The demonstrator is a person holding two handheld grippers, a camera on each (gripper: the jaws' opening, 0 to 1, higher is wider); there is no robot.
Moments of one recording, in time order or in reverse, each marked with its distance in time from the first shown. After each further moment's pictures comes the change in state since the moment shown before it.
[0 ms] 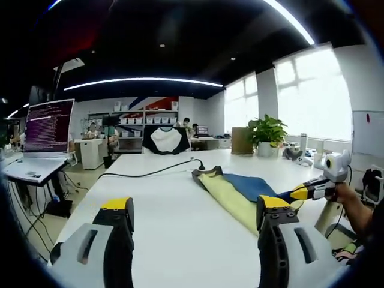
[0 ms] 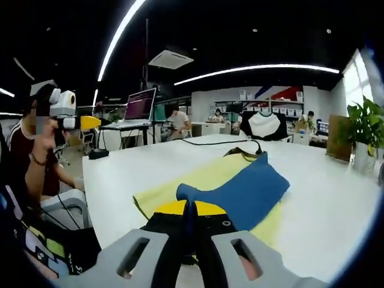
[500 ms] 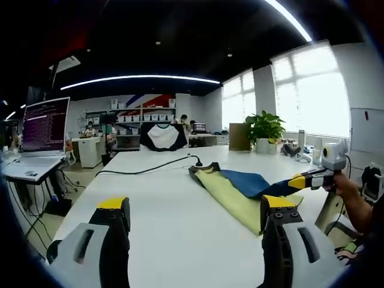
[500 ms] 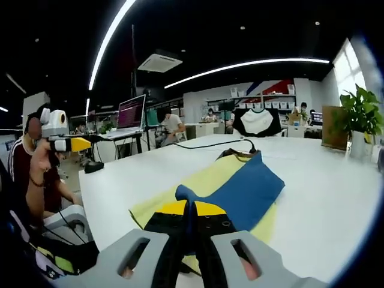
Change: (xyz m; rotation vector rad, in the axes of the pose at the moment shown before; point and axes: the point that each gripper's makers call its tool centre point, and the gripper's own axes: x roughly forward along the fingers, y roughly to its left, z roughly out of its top) left arm 0.006 -0.007 -0.010 0.007 0.034 0.018; right arm 0.000 -0.013 0.013 0.137 -0.004 -0.013
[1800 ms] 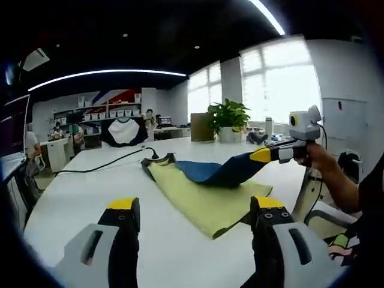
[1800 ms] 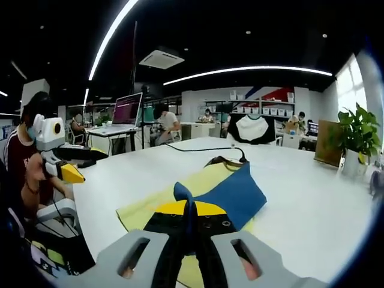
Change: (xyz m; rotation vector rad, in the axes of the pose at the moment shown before) left arm 0.032 -0.104 -0.029 0.057 0.049 -0.287; right arm -0.008 -0.024 0.022 -0.083 0.018 -0.036
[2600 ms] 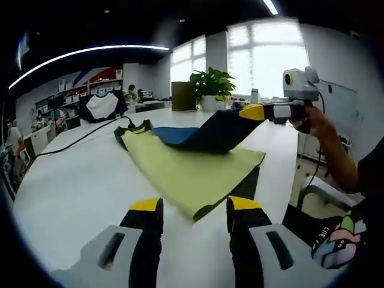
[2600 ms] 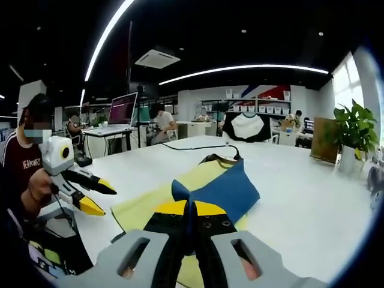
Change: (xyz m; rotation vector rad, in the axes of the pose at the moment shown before) left arm 0.040 -0.021 -0.078 0.009 0.255 -0.116; right arm -0.005 -0.020 -0.005 0.024 -0.002 -0.031
